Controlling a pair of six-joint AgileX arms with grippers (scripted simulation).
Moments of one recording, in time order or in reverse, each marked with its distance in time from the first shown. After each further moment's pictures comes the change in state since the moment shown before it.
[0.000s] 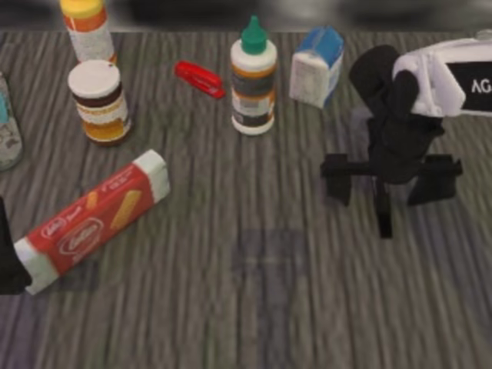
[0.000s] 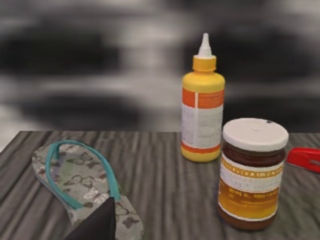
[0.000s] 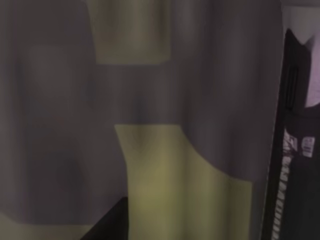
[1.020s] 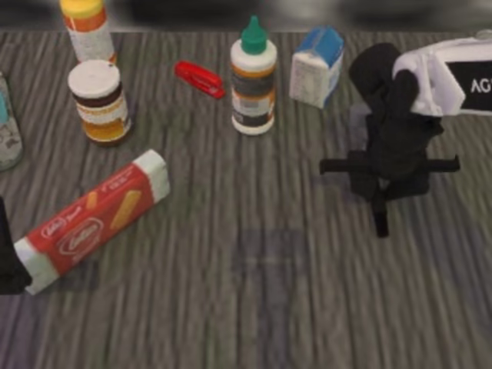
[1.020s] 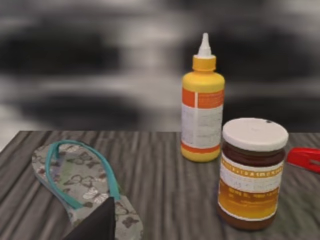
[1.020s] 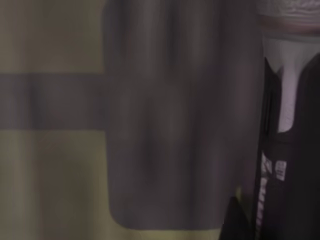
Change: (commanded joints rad) left arm 0.000 0.000 0.000 0.000 0.000 0.000; right arm 0.001 -0.054 0.017 -0.008 0.015 -0.016
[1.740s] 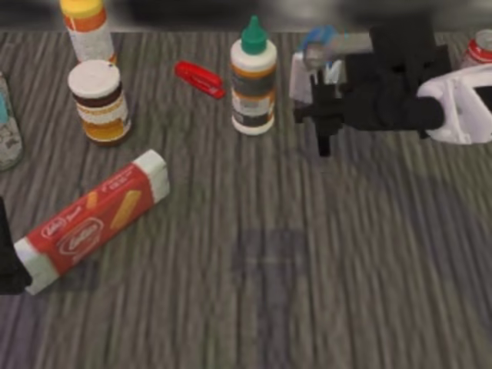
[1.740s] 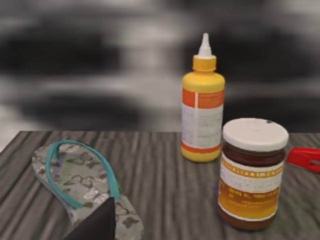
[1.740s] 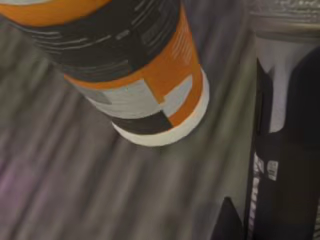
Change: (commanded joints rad) left arm 0.000 0.000 0.000 0.000 0.000 0.000; right arm 0.002 -0.142 -0.222 0.789 -0.228 -0.188
